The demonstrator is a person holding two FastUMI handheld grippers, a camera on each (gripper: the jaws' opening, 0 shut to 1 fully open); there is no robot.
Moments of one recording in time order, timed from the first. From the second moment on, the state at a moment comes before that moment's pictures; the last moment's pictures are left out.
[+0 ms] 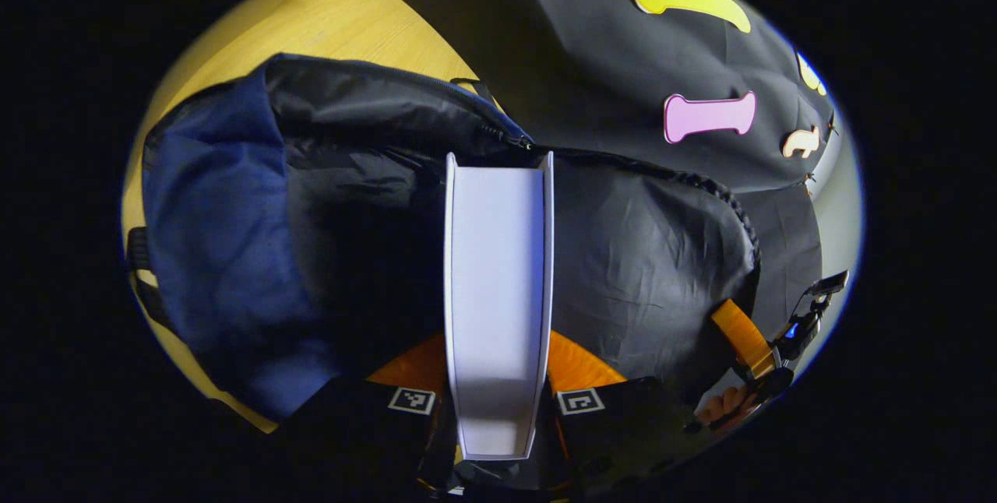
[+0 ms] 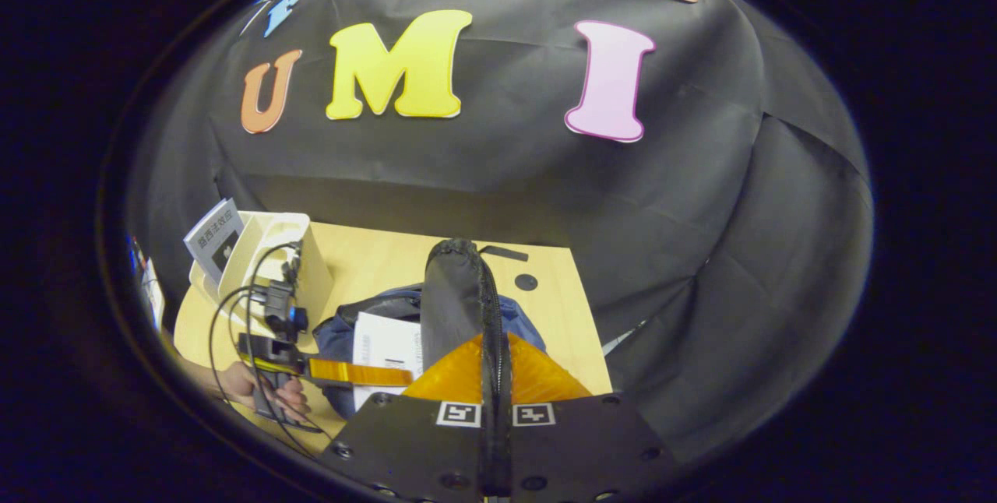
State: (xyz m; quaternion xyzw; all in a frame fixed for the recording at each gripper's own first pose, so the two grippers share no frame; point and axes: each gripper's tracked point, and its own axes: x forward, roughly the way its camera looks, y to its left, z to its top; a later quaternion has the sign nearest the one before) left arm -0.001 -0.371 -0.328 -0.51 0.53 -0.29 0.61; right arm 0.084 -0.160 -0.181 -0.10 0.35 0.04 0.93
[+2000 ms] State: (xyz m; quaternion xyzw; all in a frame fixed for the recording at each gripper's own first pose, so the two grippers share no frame) left arm -0.002 0.037 -0.137 -0.07 0.58 -0.06 0.81; right arm 0.059 -0.126 -0.198 -0.08 0.34 0.05 0.94
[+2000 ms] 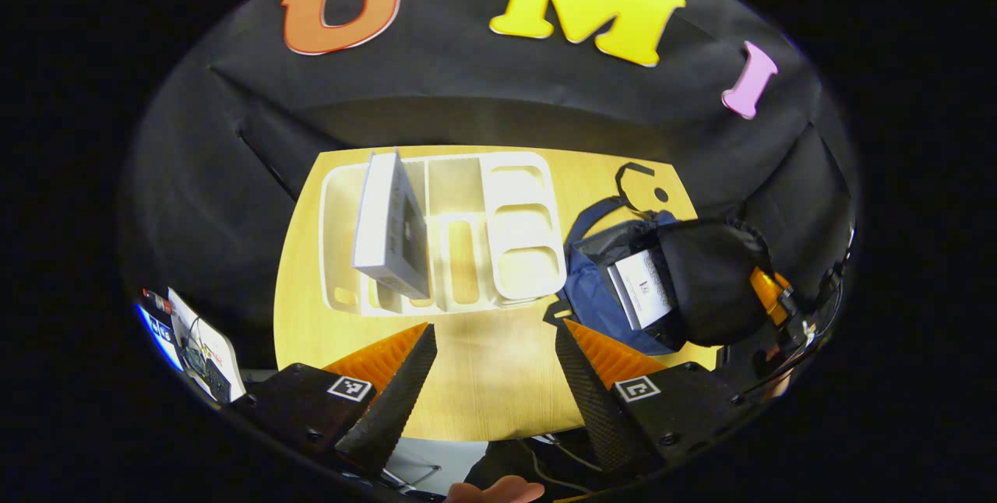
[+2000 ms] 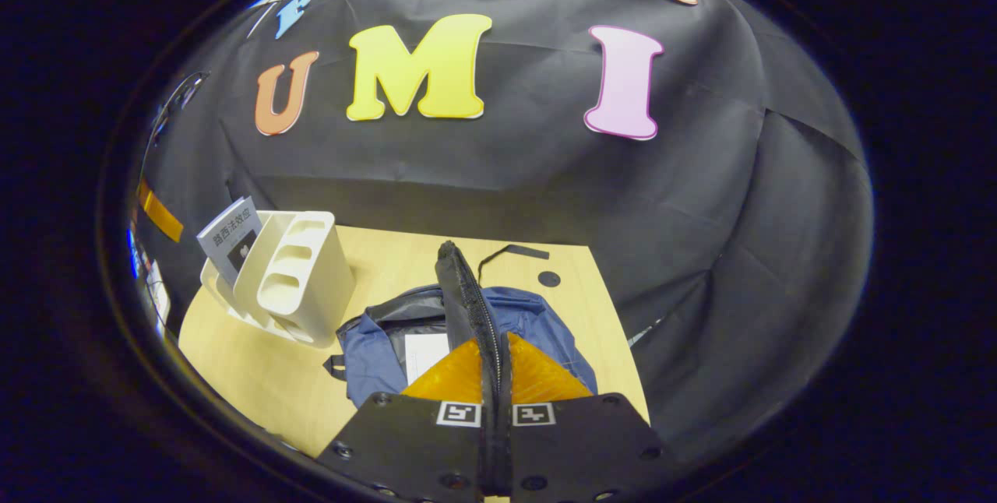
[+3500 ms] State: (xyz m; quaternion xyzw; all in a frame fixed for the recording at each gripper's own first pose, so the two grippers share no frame) left arm 0.097 0.123 -0.277 -0.04 0.74 -0.03 0.67; right arm 0.051 -0.131 -0.209 -0.09 0.35 0.00 0.93
